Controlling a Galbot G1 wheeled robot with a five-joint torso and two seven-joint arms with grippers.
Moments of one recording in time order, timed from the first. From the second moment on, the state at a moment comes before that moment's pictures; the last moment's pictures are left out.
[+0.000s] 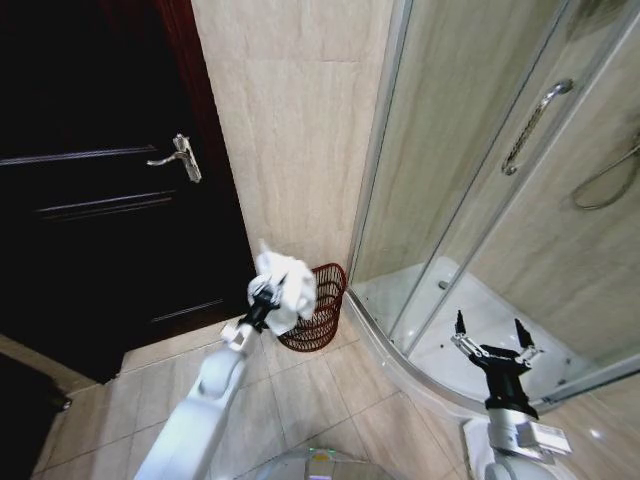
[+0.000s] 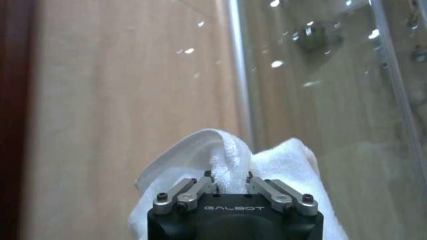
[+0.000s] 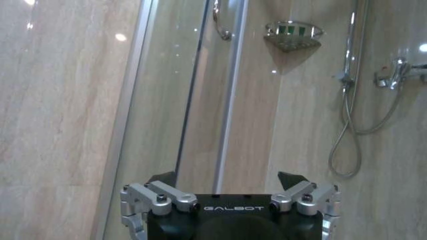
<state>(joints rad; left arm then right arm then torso) 1.03 -1.23 -0.24 -1.75 -0.25 -0.19 0.13 -1.83 1.61 0.85 2.34 0.04 0.18 0.02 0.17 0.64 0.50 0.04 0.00</state>
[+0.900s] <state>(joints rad) 0.47 -1.37 0.04 -0.99 -0.22 -0.27 0.08 -1.83 1.61 0.89 2.40 0.08 0.19 0.04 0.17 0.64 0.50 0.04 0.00</state>
